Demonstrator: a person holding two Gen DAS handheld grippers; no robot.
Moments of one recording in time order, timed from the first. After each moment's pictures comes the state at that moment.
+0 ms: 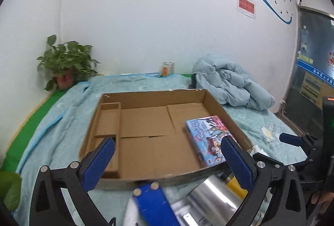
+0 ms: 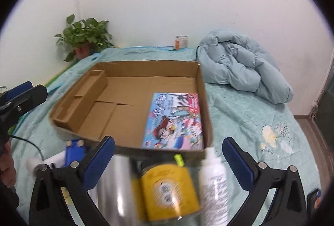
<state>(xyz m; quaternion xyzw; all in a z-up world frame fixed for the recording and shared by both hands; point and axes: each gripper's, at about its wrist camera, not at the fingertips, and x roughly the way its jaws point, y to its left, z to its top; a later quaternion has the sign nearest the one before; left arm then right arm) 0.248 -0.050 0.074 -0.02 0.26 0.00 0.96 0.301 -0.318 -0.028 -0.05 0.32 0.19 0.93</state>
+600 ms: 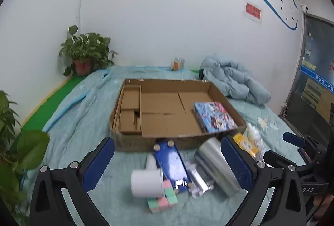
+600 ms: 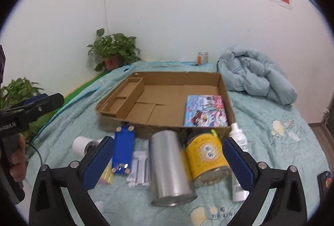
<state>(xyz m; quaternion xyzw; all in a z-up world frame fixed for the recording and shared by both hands) 0.076 -0.005 0.082 -0.05 0.27 0.02 0.96 0.191 -0.313 -0.017 -0.03 0.26 0.25 0.93</state>
